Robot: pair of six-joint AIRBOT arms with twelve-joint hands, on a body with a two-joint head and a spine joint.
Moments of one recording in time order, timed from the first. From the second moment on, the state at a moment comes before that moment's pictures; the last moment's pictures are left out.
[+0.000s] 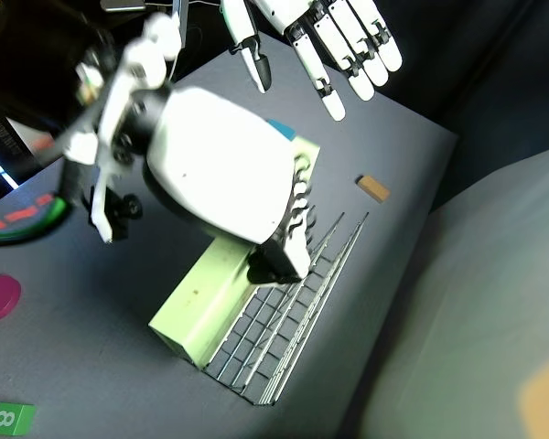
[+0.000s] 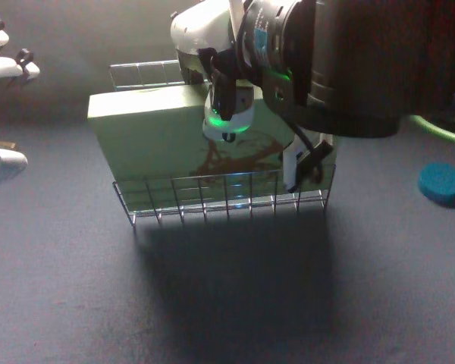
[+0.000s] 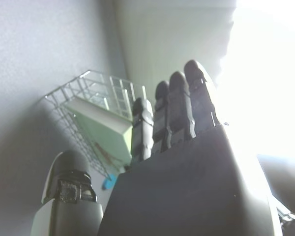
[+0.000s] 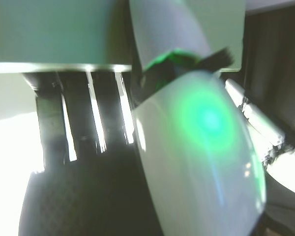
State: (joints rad) left arm -0.04 -0.48 0.52 1.00 0.74 0.71; right arm -0.11 -1.50 1.06 -1.12 -0.83 0.17
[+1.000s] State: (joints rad) left arm -0.03 -0.49 0.50 0.99 0.75 0.69; right arm -0.17 -1.52 1.09 -1.19 -0.81 0.21
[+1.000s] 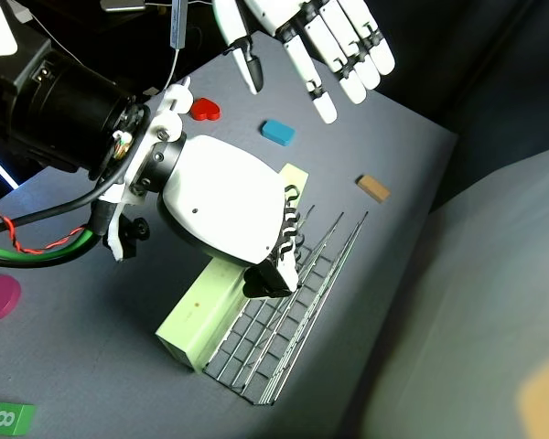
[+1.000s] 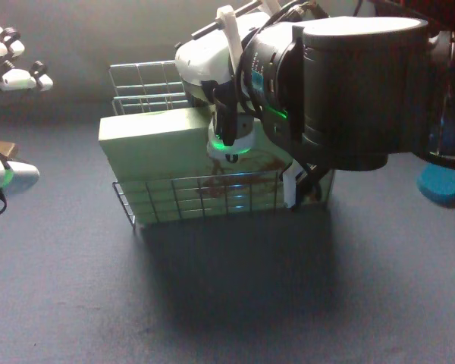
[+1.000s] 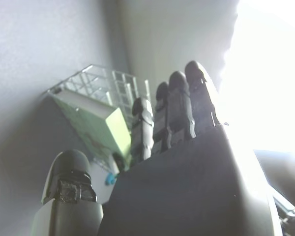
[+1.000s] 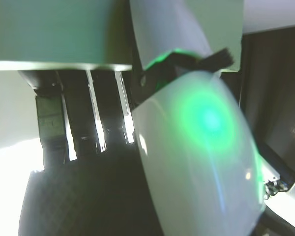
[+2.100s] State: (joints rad) left arm -0.01 -0.55 0.47 1.00 0.75 0.65; right arm -0.15 -1.42 0.99 -1.21 -0.81 0.17
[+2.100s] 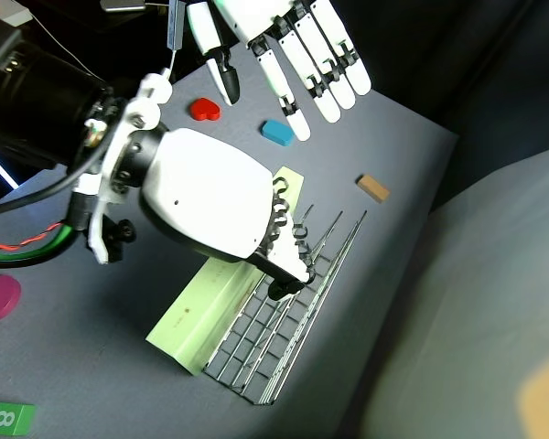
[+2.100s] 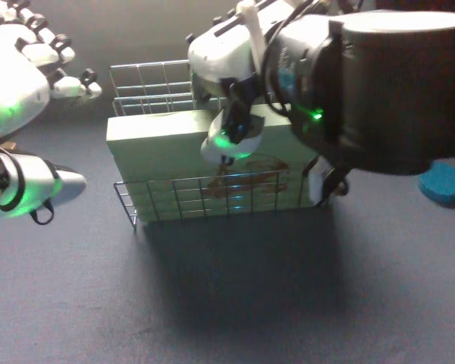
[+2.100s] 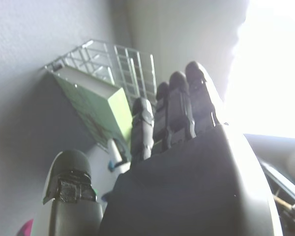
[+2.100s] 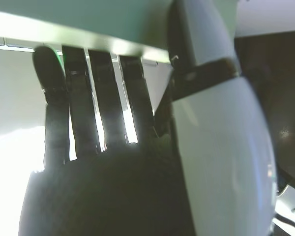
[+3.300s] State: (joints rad) left arm -0.02 -0.58 0.43 1.00 0.80 0.61; right arm -0.16 -0.86 0.55 -1.30 -0.56 0.14
